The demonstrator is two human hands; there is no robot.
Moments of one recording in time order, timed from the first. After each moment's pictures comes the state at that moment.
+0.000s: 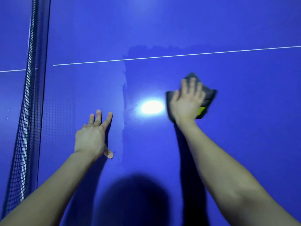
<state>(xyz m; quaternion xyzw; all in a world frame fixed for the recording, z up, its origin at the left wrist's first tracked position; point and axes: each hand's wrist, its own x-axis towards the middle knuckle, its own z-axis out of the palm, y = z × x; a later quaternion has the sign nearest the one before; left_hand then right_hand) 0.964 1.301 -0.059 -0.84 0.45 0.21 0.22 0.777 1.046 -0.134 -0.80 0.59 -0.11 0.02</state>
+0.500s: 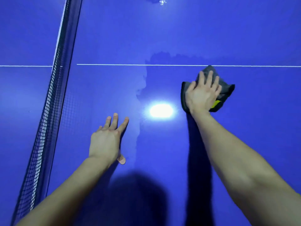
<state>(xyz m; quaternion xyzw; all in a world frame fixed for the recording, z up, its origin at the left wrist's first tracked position) 0.964 1.300 -0.046 -0.84 0.47 0.20 0.20 0.840 0.982 -0.140 -0.81 0.58 -0.10 0.04</state>
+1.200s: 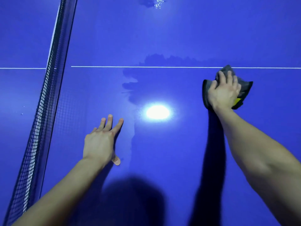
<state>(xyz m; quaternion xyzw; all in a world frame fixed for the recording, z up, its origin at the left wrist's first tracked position) 0.961 1.302 -0.045 -0.84 0.46 0.21 0.19 0.758 0.906 -0.138 -0.79 0.61 -0.09 0.06</state>
